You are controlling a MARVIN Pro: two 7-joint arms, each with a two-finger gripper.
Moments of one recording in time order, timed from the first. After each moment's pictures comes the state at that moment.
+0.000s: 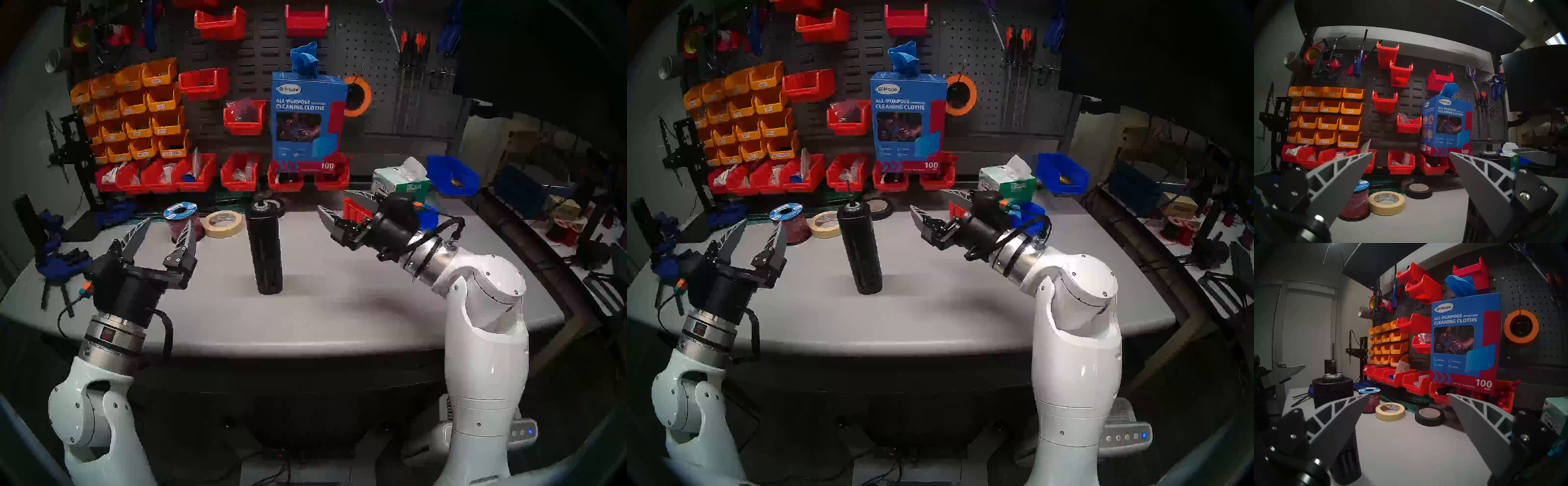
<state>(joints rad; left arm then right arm) 2.20 -1.84 -2.04 -2.42 -0.32 -0.09 -0.64 -1.56 -1.61 1.71 -2.09 0.08 0.39 0.95</state>
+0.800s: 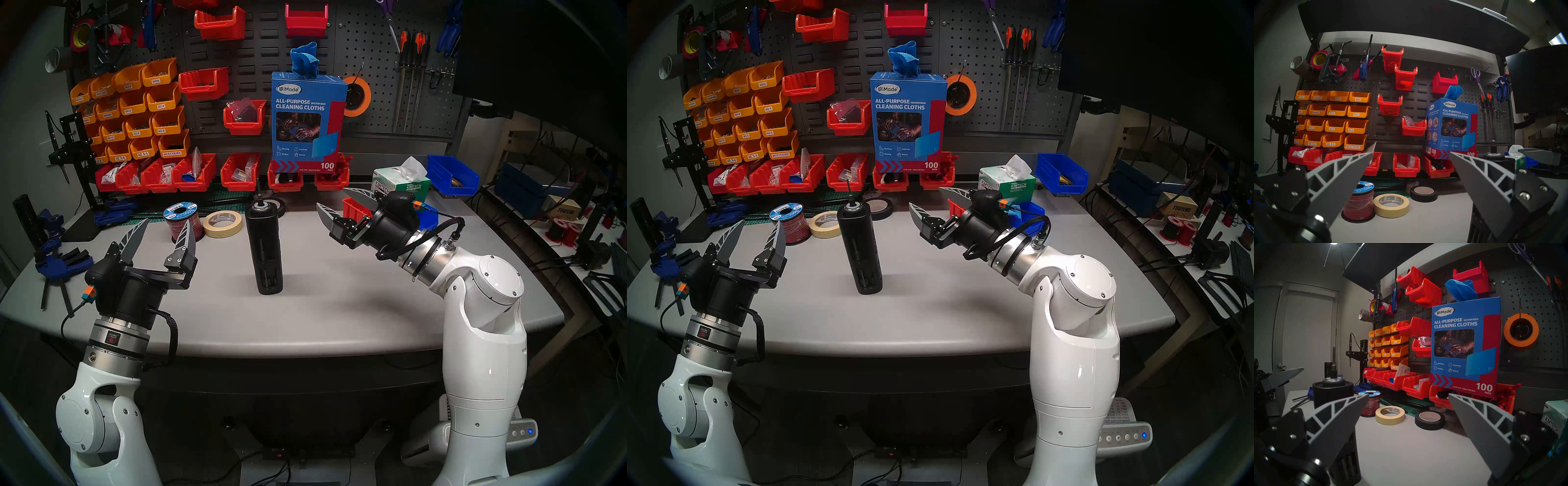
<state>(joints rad) 2.23 -1.84 -2.00 -2.41 -0.30 -0.16 -0.58 -1.56 -1.62 1.71 -2.08 0.08 0.38 0.95</state>
